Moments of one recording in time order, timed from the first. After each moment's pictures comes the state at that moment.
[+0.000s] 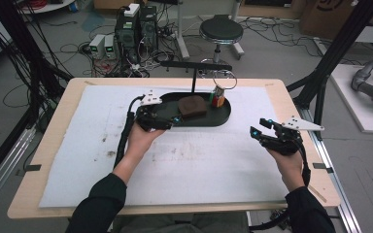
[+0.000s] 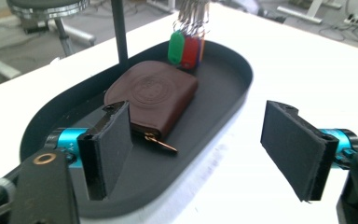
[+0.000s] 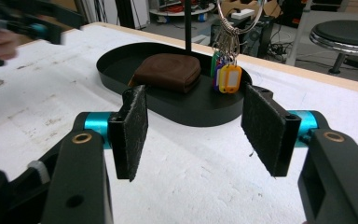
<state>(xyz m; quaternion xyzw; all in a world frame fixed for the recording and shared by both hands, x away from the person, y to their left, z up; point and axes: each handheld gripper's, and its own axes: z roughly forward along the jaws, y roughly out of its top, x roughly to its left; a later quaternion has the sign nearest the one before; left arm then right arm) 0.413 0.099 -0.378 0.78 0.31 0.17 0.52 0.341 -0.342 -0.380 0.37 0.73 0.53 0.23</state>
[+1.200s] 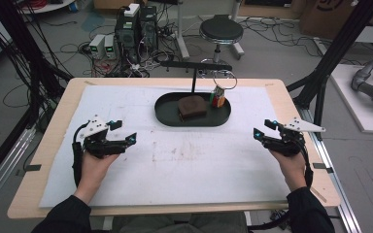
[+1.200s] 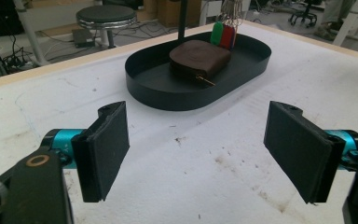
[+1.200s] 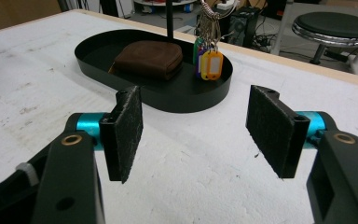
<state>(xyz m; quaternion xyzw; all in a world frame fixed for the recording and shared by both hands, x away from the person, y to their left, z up) 0.337 0.216 -0.403 0.73 0.35 0.22 0.54 0.341 -0.350 -0.386 0.38 0.74 0.50 0.25</state>
